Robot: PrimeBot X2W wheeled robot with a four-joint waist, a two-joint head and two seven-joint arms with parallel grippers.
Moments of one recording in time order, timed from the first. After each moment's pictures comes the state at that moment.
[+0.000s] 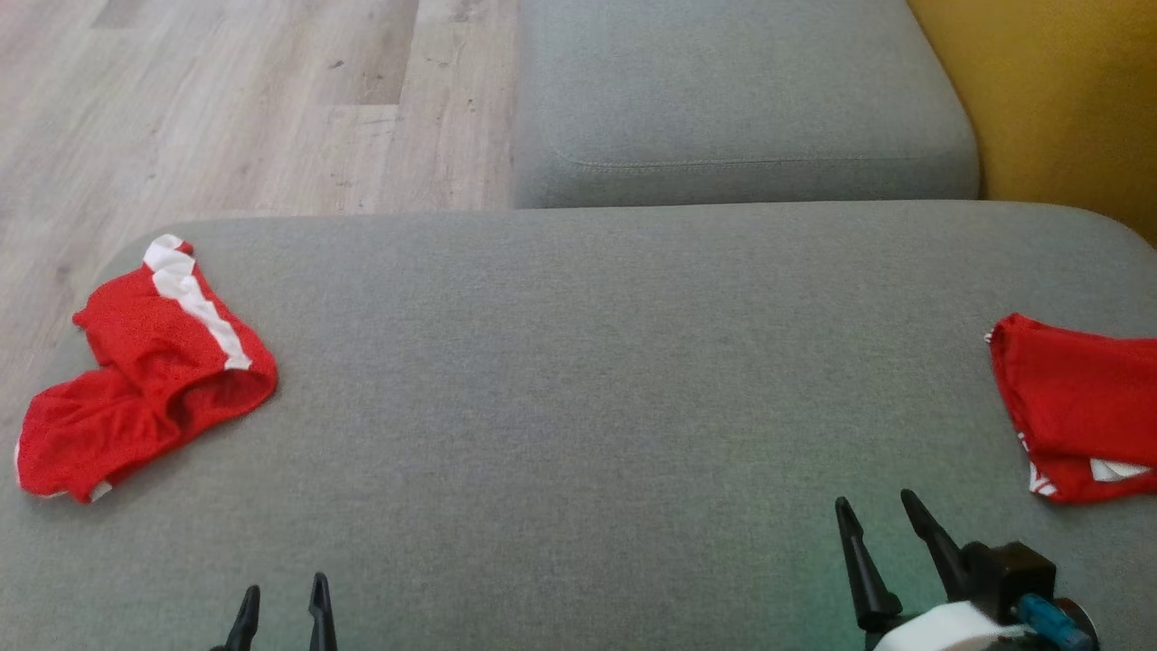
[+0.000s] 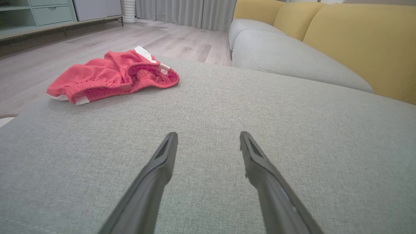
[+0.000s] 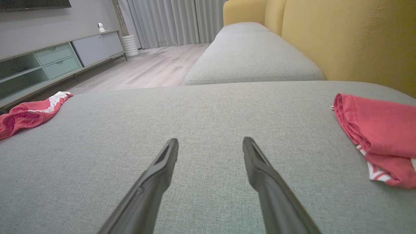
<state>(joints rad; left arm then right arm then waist) 0.17 0.37 -0.47 0.21 -0.68 0.27 -0.25 0.18 -0.04 0.08 0.18 0.13 0.12 -0.07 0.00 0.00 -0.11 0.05</state>
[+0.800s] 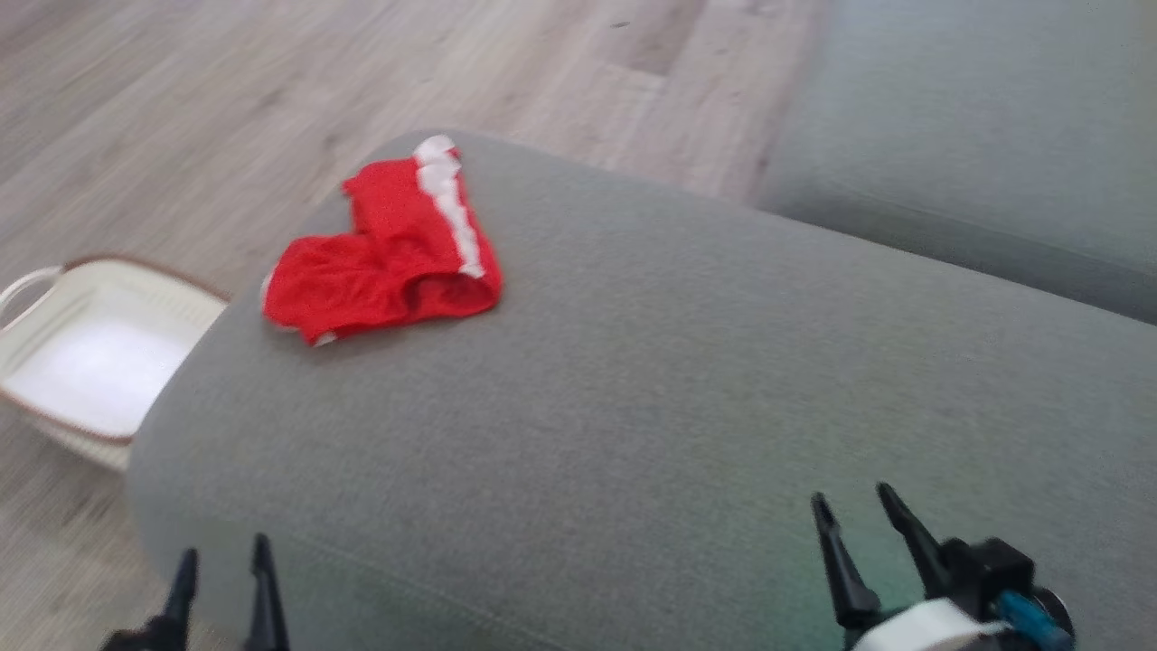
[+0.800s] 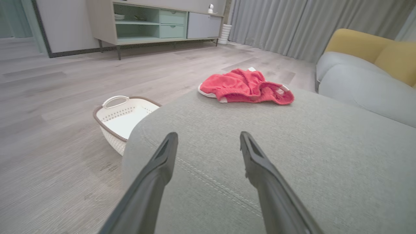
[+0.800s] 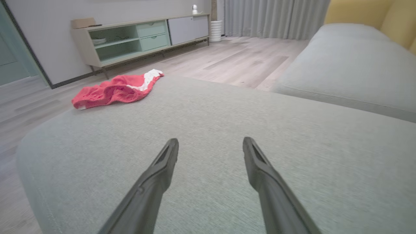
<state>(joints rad) 0.15 0.41 -0.41 0.17 -0.66 0.29 -0.24 0.17 -0.04 0.12 0.19 0.13 0.12 -0.10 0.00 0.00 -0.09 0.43</state>
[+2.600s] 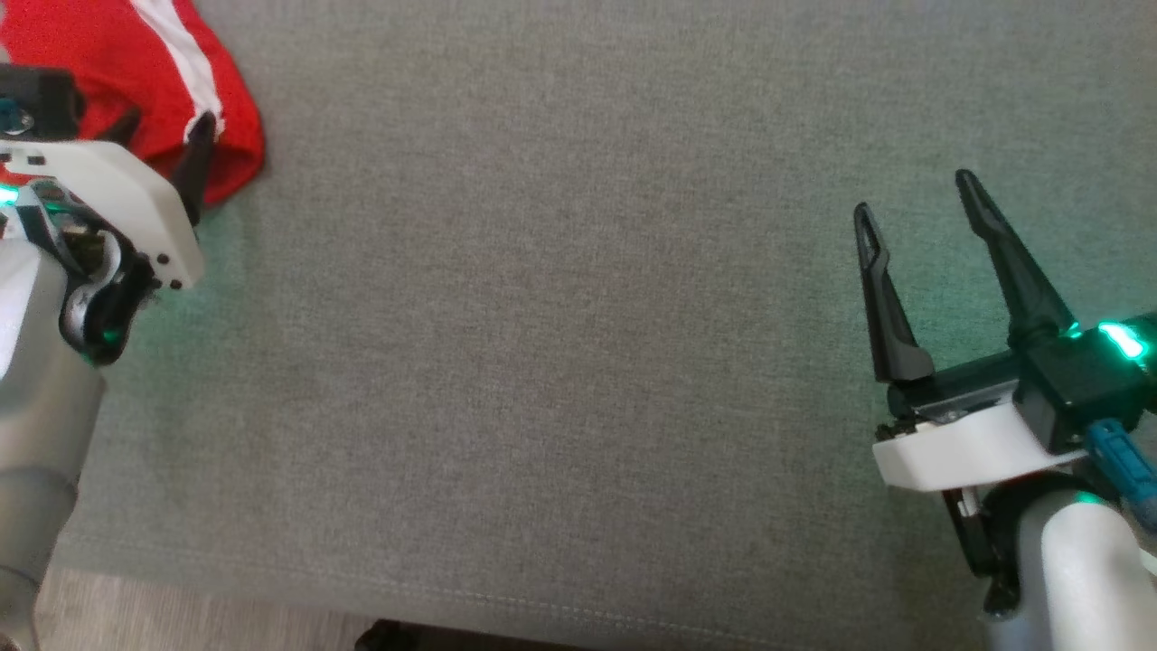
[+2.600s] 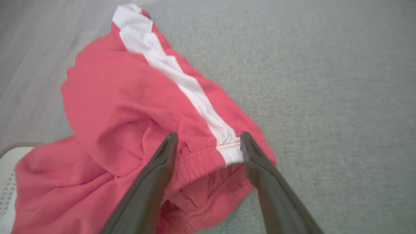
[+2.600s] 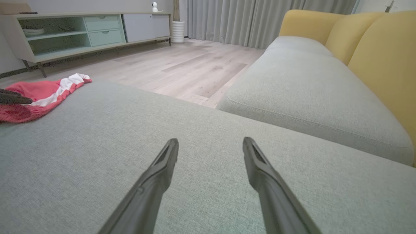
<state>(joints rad) -0.86 0.49 -0.52 0.69 -0.70 -0.11 0.31 -0.10 -0.05 0.11 -0.33 -0.13 0.12 0.12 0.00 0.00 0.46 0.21</state>
